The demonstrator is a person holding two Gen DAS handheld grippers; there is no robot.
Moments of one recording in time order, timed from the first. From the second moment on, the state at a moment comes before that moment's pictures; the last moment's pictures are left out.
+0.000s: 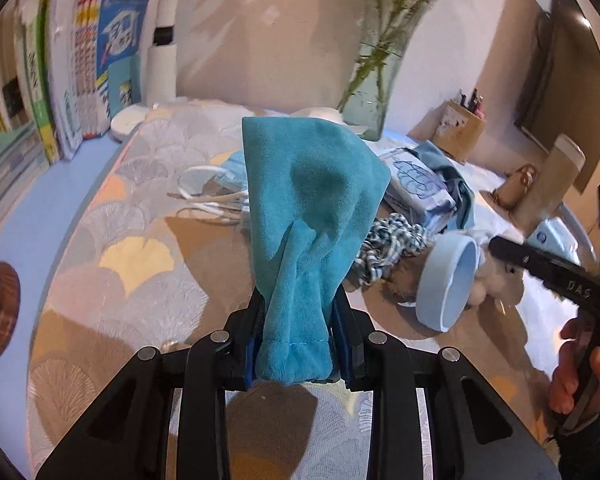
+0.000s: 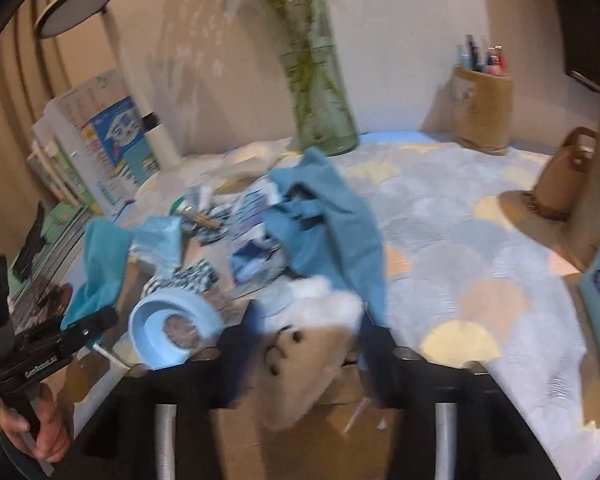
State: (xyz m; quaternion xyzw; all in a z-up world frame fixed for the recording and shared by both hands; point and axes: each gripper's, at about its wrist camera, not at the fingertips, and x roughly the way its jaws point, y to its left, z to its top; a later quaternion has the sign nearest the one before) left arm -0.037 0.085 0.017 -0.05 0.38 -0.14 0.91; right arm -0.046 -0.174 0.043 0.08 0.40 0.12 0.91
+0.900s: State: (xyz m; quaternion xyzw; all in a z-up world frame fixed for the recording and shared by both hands) left arm -0.037 0.085 0.017 -0.04 0.38 -0.12 0.92; right arm -0.070 -0.131 0.048 -0.15 0.42 0.12 0.89
